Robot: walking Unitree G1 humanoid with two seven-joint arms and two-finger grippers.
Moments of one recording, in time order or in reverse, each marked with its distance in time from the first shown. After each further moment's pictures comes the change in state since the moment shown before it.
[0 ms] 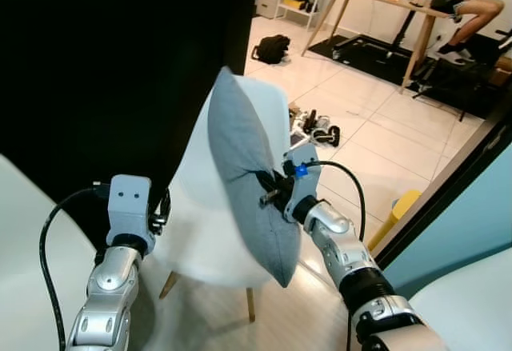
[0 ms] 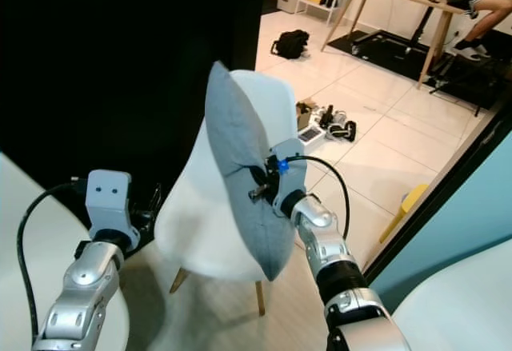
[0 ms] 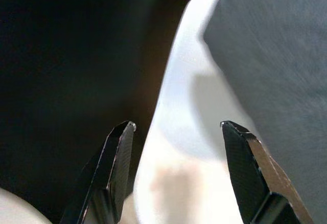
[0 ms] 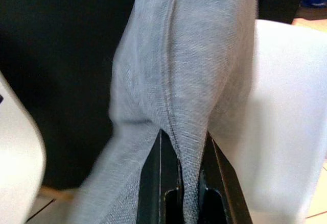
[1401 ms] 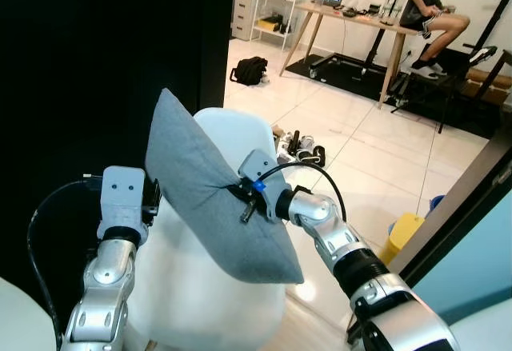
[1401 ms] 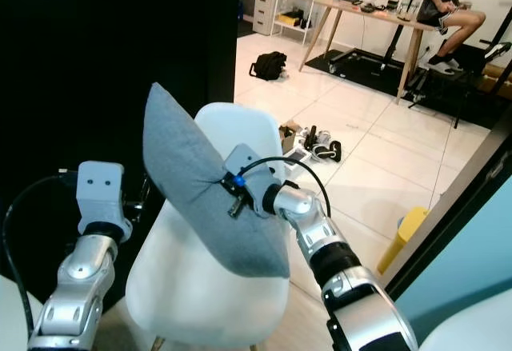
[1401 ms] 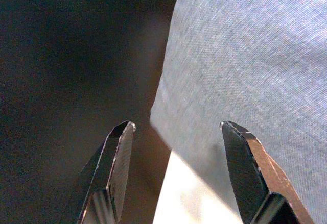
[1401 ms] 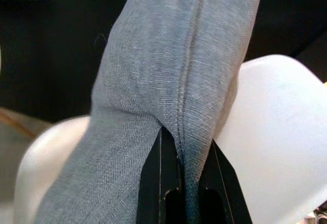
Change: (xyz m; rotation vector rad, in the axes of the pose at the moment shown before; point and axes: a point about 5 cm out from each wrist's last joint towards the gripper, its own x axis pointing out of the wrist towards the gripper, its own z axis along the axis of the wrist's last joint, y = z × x) left arm 0.003 0.013 0.015 0.070 -0.036 0.140; right arm 0.024 0.031 0.010 -0.422 0.162 0.328
